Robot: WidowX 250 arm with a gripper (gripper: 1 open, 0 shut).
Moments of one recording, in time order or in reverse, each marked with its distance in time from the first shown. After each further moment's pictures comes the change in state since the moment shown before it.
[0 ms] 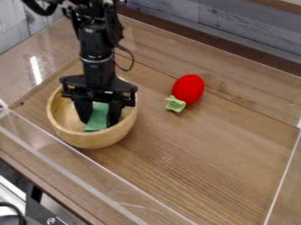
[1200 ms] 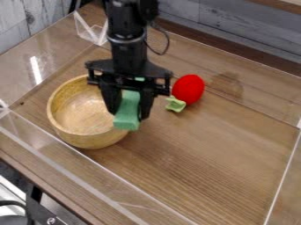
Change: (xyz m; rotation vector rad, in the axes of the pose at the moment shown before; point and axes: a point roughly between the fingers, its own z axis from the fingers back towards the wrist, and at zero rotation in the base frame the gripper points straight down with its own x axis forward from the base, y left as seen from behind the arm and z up) arm -0.015 -0.052 0.039 -0.058 -0.060 -0.057
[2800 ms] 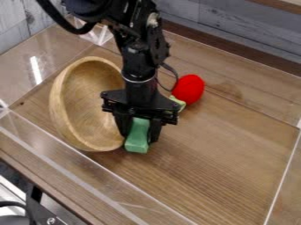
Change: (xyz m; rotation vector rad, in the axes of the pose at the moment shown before) arm 0.005 0.002 -0.046 0.010 -0.022 -0.006
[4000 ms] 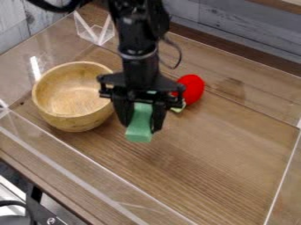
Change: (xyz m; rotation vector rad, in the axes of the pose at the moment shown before) arm -0.014 -0.022 0.049 -0.067 0.001 -0.038
